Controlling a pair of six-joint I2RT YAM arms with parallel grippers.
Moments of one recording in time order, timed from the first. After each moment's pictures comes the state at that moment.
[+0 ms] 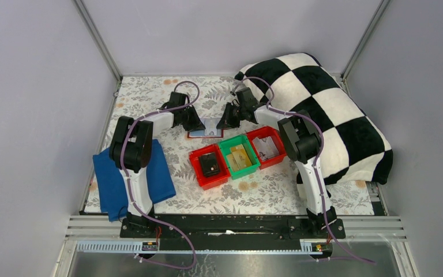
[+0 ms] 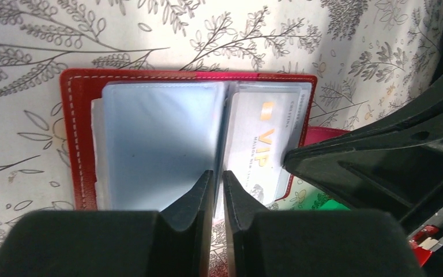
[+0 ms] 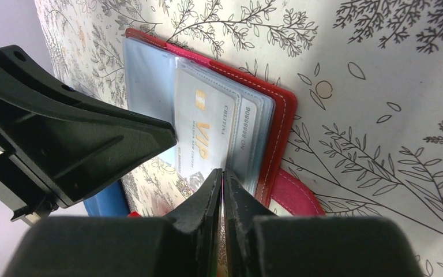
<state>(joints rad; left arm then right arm) -0.24 2.00 1.26 -0.16 0.36 -0.63 0.50 2.34 1.67 -0.14 -0.53 0.71</state>
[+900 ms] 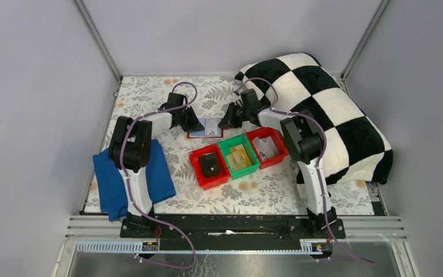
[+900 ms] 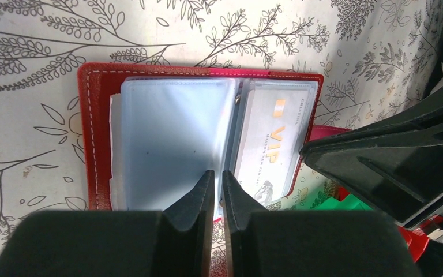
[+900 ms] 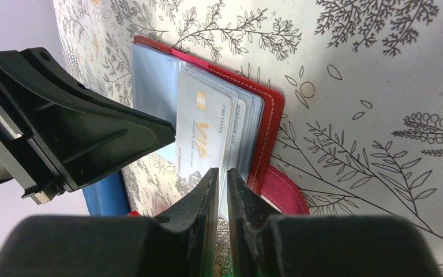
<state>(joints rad) -0.21 2.00 1.24 -0.16 0.38 -0.64 0.47 2.30 1.57 0.00 -0.54 0.72</state>
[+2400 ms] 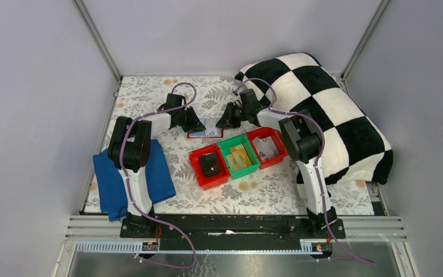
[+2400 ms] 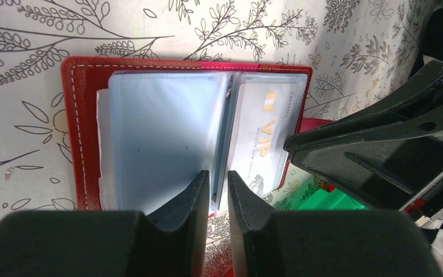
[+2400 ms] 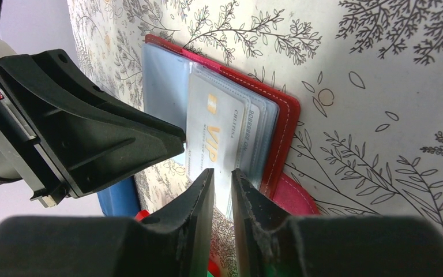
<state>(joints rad) -0.20 2.00 1.22 -0.12 0.44 -0.66 0.48 2.33 1.59 0.02 -0.58 0.76</state>
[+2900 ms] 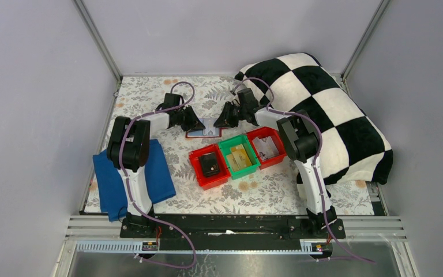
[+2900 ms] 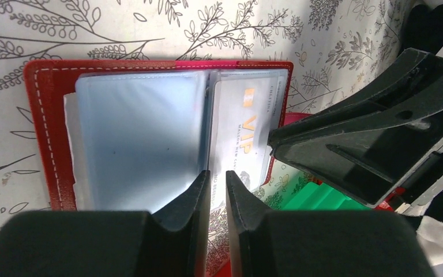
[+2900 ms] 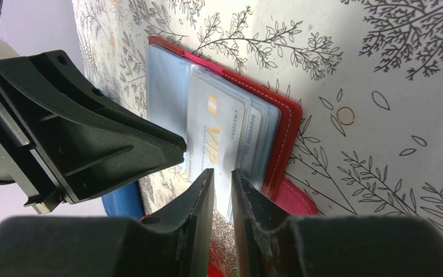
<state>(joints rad) -0.19 2.00 1.22 -0.11 0.50 -0.66 0.49 2.36 1.64 0.01 -0.60 0.77</state>
